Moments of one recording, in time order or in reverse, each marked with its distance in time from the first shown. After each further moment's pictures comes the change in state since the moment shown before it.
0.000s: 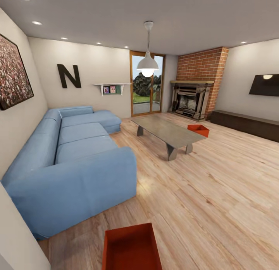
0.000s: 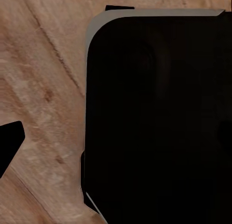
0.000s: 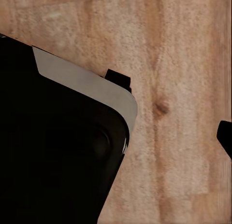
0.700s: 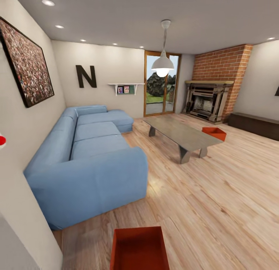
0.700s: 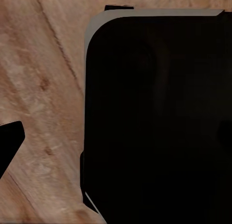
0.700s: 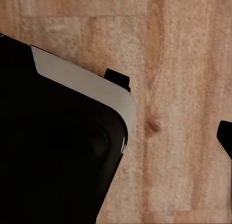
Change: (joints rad) left arm 0.000 -0.001 0.000 0.000 0.000 0.000 0.000; right arm 0.000 -0.002 0.000 0.000 0.001 0.000 0.000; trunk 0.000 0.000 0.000
